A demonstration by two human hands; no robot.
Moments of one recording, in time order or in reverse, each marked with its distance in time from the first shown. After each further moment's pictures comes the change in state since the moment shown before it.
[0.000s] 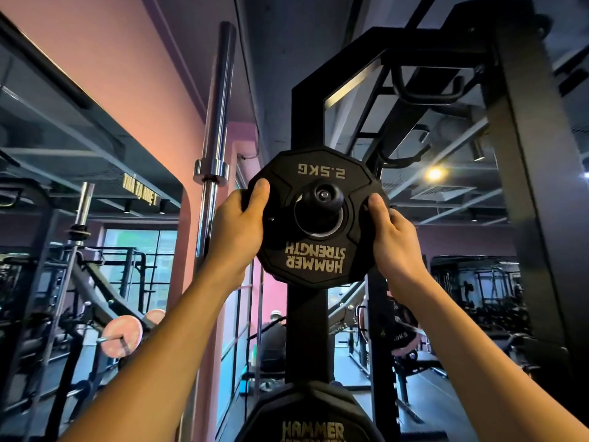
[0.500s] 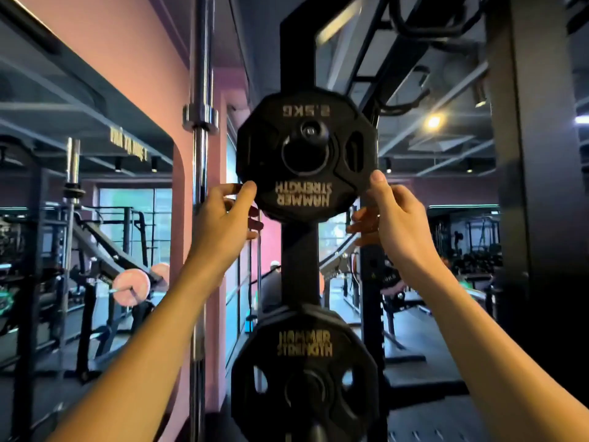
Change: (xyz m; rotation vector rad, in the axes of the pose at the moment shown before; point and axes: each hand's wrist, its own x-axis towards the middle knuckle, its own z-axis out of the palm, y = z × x) left_hand -0.066 -0.024 -0.027 0.059 -0.077 -0.134; right_hand -0.067 0.004 -0.032 -0.019 -0.052 0.073
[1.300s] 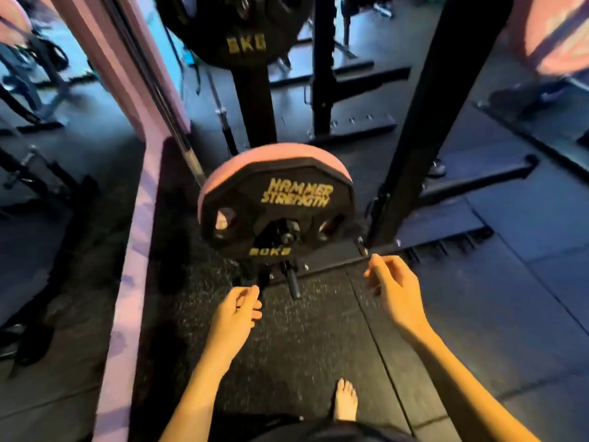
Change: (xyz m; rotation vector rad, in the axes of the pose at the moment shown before) left_hand -0.570 -0.150 -0.136 0.317 -0.506 -1.191; right_hand -0.580 0.126 -0.158 -0.391 0.062 0.965
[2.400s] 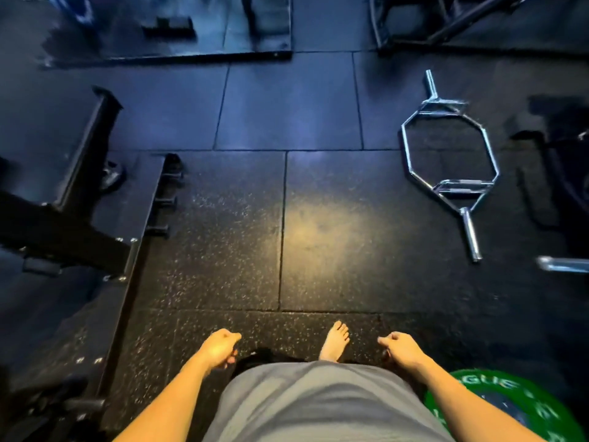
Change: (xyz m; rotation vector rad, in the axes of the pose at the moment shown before) left_hand -0.150 -0.112 0.402 1.363 -1.101 0.085; right_hand -0.467 0.312 -0.270 0.238 0.659 1.303
